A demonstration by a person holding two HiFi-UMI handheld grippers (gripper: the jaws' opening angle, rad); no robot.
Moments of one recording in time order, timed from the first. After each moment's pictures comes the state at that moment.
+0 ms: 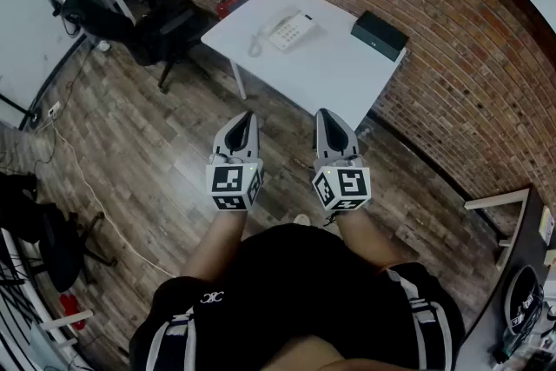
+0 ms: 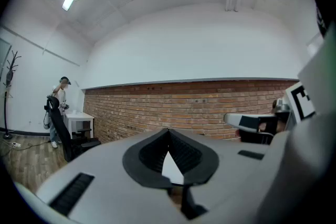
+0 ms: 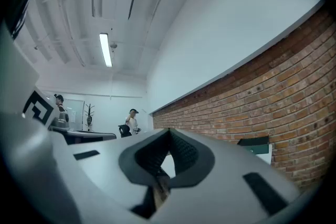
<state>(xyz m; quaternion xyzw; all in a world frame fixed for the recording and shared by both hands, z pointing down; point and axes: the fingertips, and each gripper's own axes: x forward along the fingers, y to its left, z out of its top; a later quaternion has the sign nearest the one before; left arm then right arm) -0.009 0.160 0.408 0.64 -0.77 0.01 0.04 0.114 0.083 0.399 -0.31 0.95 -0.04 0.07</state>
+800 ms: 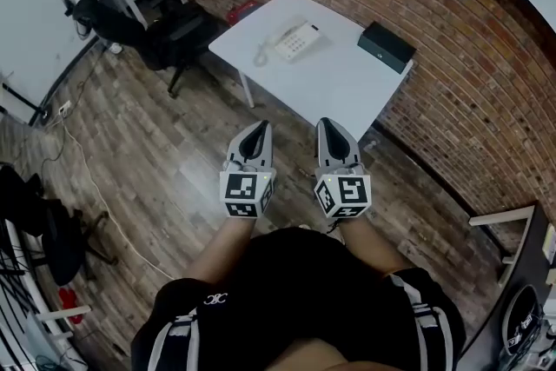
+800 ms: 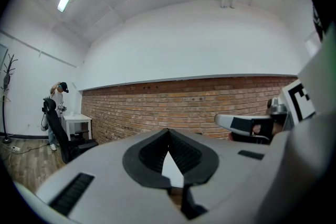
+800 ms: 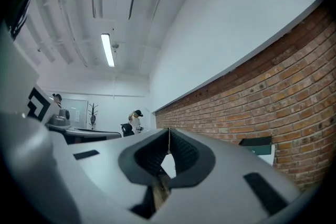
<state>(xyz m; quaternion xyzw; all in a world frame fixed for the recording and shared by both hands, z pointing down) 0.025 0.134 0.412 0.64 -0.77 0.03 0.03 0.122 0.065 0.406 -0.28 0.96 -0.04 0.06</state>
